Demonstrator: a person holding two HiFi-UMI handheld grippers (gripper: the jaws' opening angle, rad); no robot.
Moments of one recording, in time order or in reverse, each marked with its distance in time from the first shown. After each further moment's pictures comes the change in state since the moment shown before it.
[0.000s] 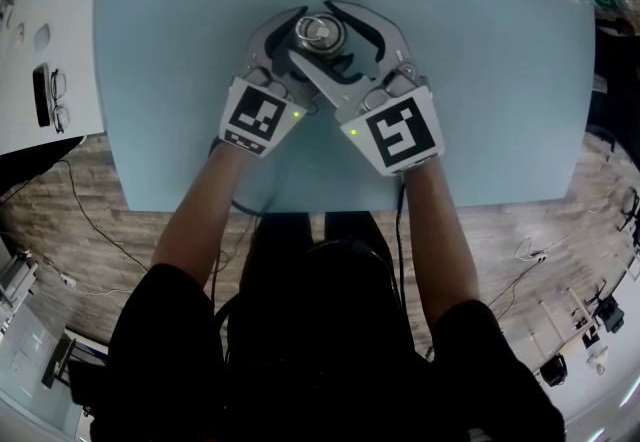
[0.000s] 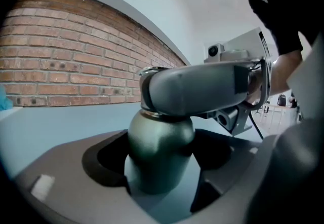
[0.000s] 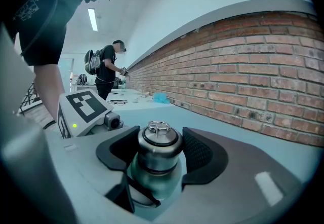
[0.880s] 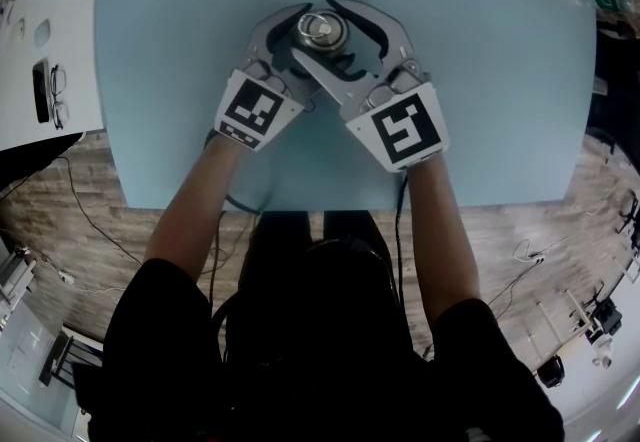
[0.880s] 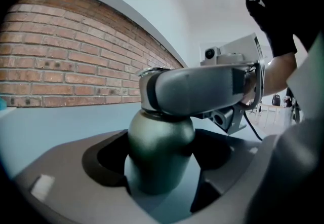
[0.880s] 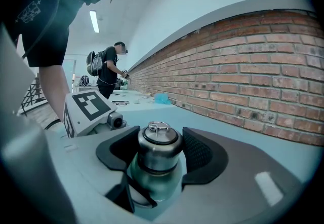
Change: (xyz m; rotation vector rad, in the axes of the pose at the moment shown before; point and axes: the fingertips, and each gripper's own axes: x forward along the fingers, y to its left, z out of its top) left arm 0.001 -0.003 0.001 0.015 -0.005 -0.056; right arm -0.001 -0.001 0.000 -0.008 -0.018 0.023
